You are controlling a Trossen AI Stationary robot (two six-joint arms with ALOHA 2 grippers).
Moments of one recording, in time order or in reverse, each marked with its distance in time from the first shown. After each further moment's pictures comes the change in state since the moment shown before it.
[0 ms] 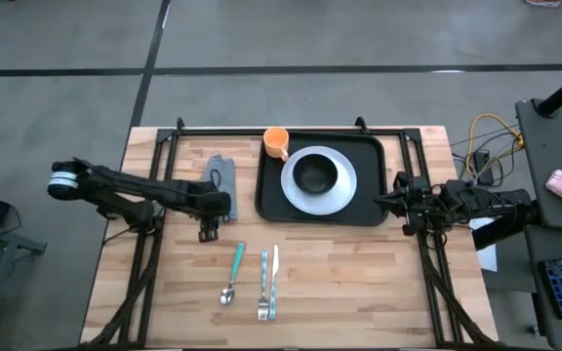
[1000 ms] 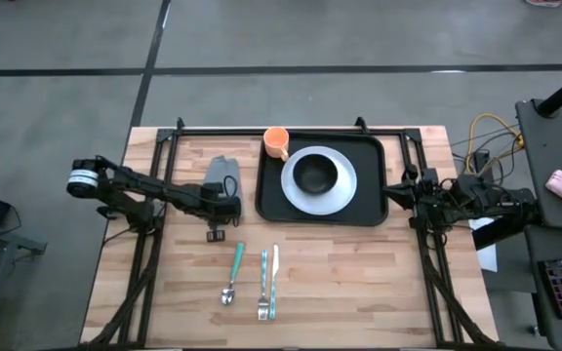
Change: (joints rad) left arm 0.004 0.215 0.012 0.088 -0.060 0.030; right arm 0.000 0.003 0.100 -0.053 0.073 0.002
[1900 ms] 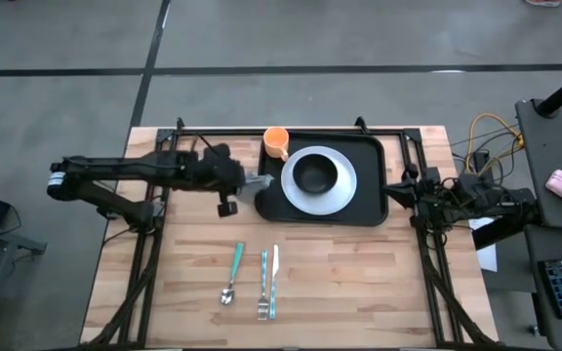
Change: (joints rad) left arm 0.020 -0.236 0.584 -0.230 -0.104 0.103; right arm 0.000 0.000 -0.002 0.048 0.002 0.002
